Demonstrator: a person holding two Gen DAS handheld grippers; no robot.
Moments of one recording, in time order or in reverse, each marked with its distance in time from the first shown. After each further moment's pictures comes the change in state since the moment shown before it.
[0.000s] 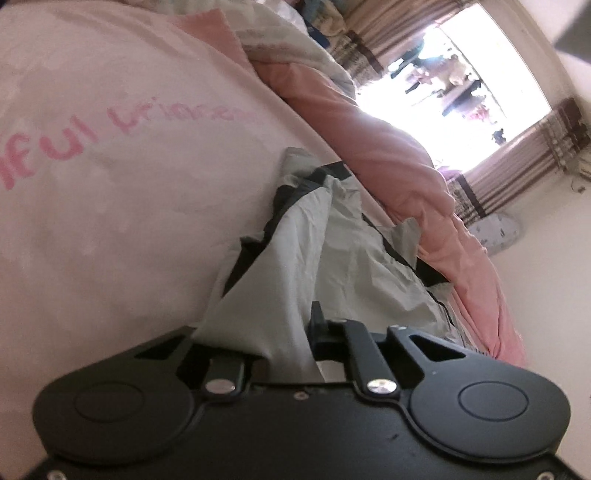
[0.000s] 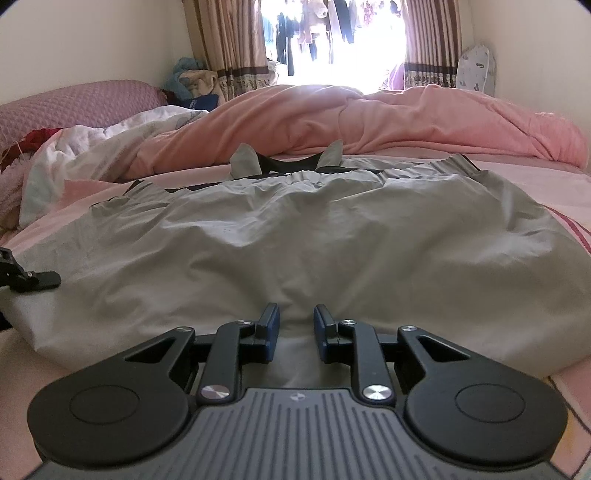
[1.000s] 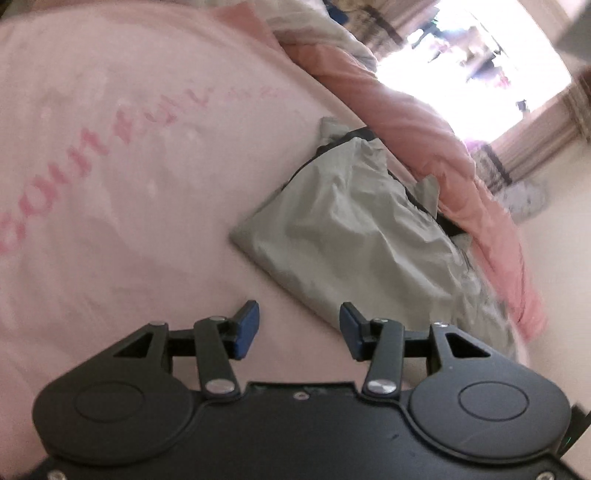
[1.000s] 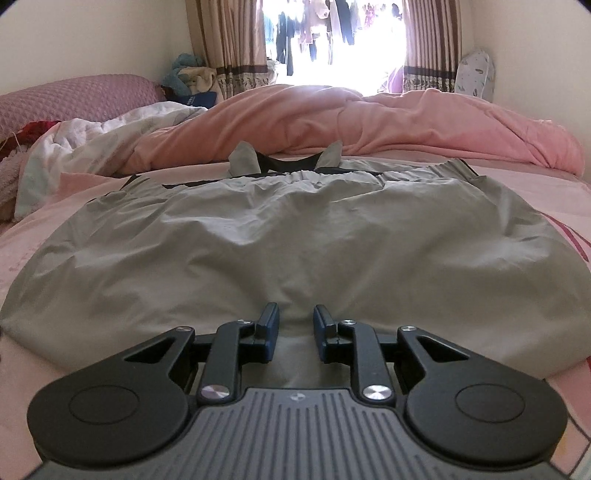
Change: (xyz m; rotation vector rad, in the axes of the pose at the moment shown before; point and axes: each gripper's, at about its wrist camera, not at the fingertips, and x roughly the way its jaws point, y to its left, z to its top) left arm -0.059 0.011 -0.035 -0.006 0.069 0.101; right arm 0.000 0.005 -0.001 -0.021 -0.002 -0.021
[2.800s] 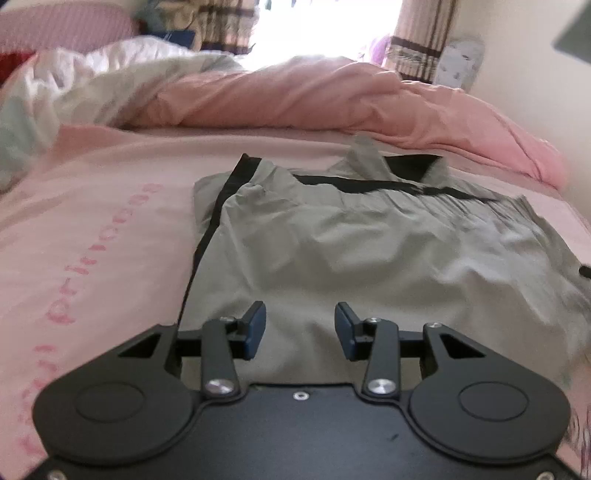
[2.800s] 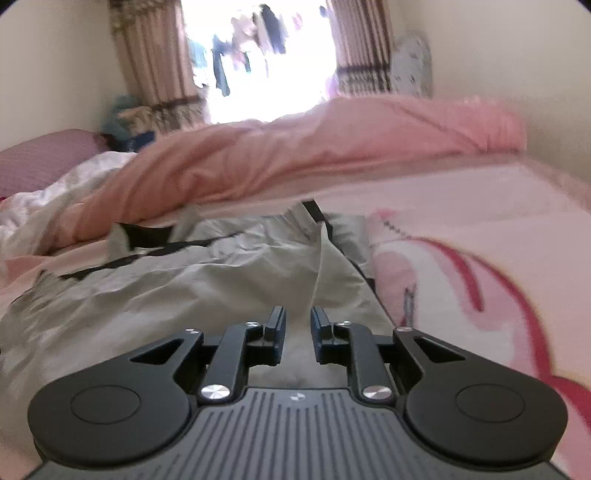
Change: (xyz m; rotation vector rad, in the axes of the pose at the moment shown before) left arm 0.076 -0.116 0.060 0.726 0.059 0.068; right arm -0.010 -0.172 0.050 0.174 -0.063 -0.068
